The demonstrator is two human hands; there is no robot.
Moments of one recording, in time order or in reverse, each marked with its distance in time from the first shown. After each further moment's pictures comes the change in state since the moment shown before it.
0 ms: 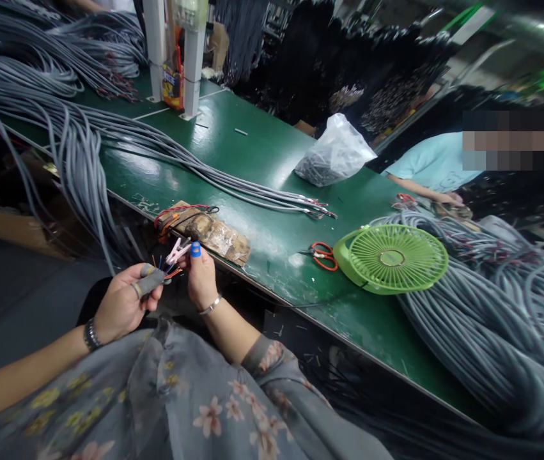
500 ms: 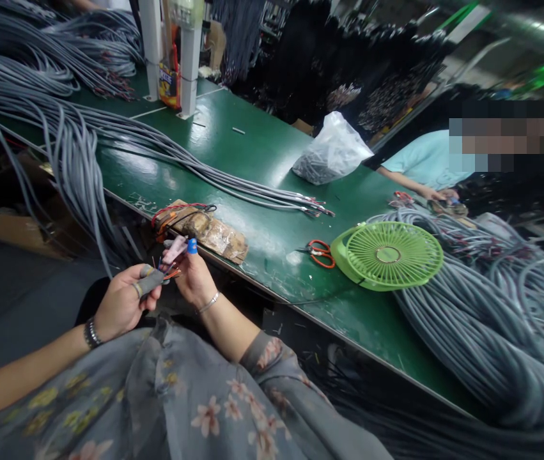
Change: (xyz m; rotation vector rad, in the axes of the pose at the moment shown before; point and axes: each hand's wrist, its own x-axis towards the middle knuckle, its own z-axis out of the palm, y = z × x) left_hand 0.003 -0.007 -0.005 0.053 -0.025 0.010; right_hand -0.001 -0.007 0.008 0.233 -0.137 0.249
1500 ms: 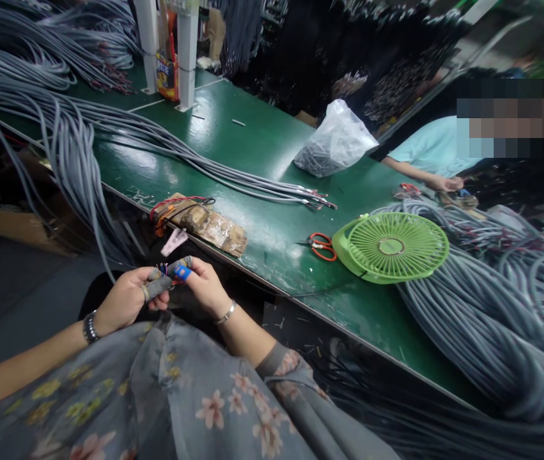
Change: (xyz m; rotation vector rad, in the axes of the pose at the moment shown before) left_hand -0.003 0.000 -0.001 0.185 -0.119 -0.073; right_hand -0.049 -0.016 -0.030 -0.457 -0.185 -0.179
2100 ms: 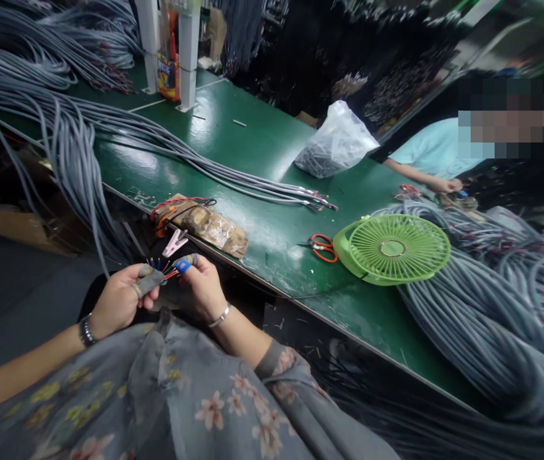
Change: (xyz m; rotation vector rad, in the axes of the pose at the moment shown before) left_hand -0.004 0.003 -0.003 -0.034 0.146 0.075; right_hand 0.009 0.017 0.009 0.153 0.226 0.049
